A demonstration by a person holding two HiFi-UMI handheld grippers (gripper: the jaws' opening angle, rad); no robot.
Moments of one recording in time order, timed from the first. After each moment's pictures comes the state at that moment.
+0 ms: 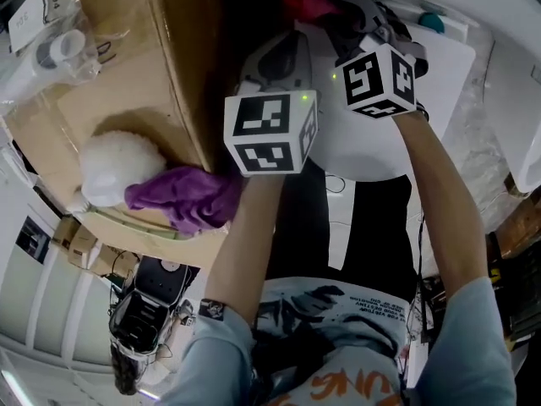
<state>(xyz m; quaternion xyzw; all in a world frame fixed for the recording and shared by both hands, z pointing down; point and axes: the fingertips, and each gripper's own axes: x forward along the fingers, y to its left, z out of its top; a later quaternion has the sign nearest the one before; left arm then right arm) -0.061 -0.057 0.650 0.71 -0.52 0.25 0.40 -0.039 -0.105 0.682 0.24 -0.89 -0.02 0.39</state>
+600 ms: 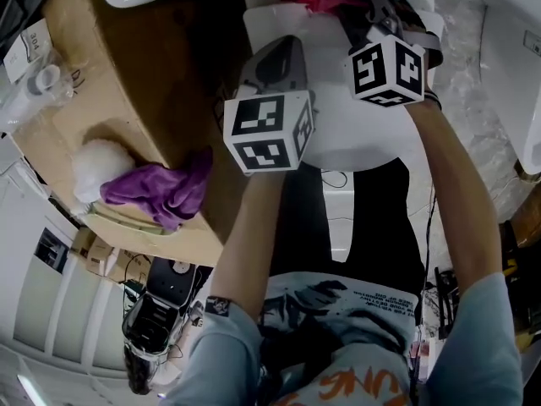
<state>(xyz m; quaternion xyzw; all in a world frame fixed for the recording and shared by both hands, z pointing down) 0.020 -0.037 0.651 0.72 -0.50 0.27 0.39 0.077 -0.108 0.679 0.26 -0.86 -0.06 0.43</state>
